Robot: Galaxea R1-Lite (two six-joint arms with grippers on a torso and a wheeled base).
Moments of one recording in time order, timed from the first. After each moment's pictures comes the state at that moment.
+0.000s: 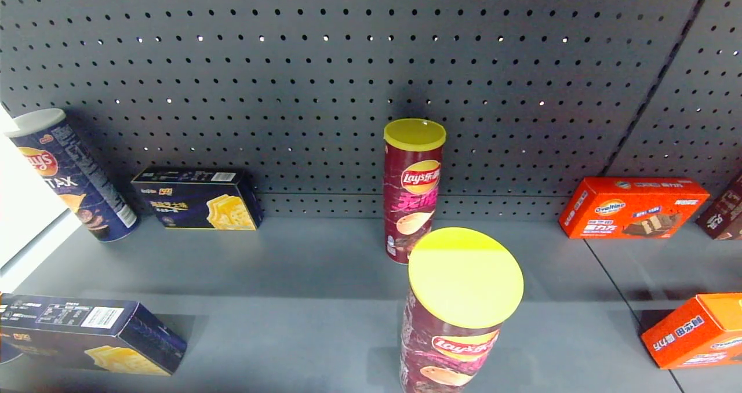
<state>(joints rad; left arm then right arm) 0.00 0.00 0.00 0.00 0.03 0.02 0.74 0.00 0.00 0.00 -0.01 0.00</state>
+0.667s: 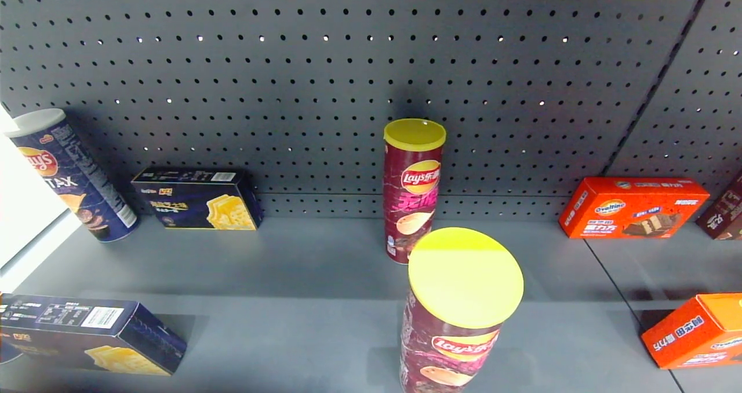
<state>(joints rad) 0.00 0.00 0.00 0.00 0.03 0.00 0.81 0.00 -0.02 0.00 -0.01 -0.04</state>
